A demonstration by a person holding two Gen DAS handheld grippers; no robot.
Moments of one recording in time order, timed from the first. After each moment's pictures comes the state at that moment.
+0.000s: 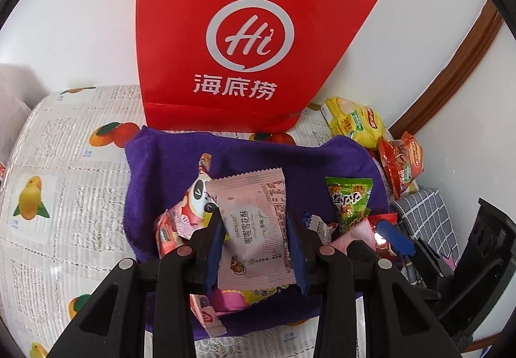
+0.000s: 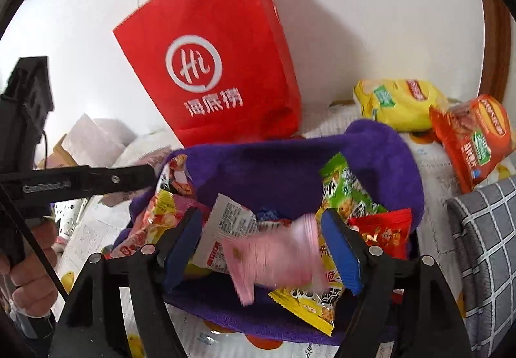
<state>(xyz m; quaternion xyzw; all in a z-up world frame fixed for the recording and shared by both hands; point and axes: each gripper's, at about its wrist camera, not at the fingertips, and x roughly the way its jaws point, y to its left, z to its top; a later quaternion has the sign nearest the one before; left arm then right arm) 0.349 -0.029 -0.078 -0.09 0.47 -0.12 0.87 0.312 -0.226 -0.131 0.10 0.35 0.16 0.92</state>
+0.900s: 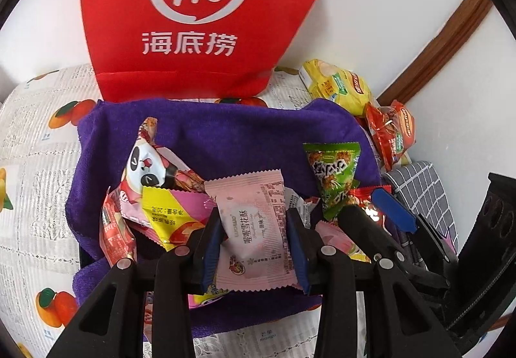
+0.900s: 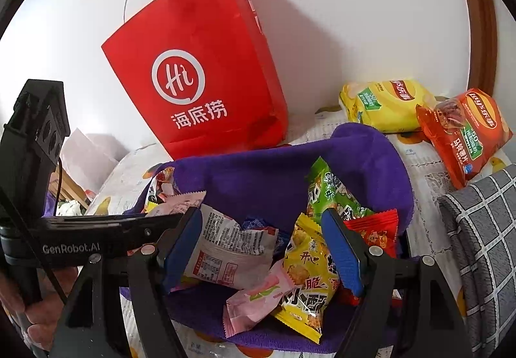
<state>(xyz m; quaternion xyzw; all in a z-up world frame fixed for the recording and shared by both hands) 0.354 -0.069 -0.108 -0.07 0.51 -0.16 0.84 0.315 -0.238 -0.137 0.12 0.34 0.13 0.93</state>
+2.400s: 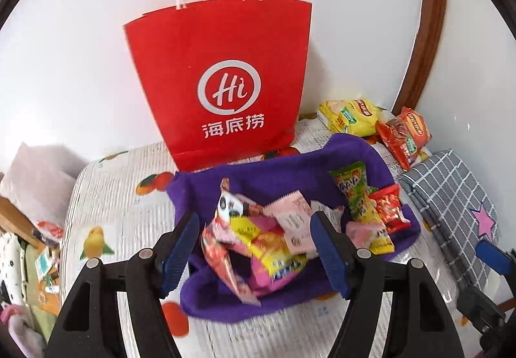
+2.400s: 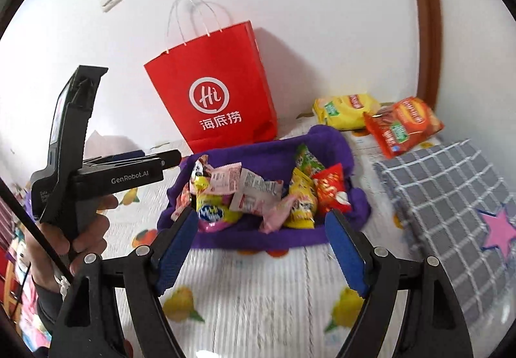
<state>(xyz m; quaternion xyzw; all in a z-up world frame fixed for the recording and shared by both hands) 0.293 -0.048 -0.023 0.06 0.40 -0.09 0.91 0.160 -0.226 -0.042 0.11 0.34 0.07 0.93</state>
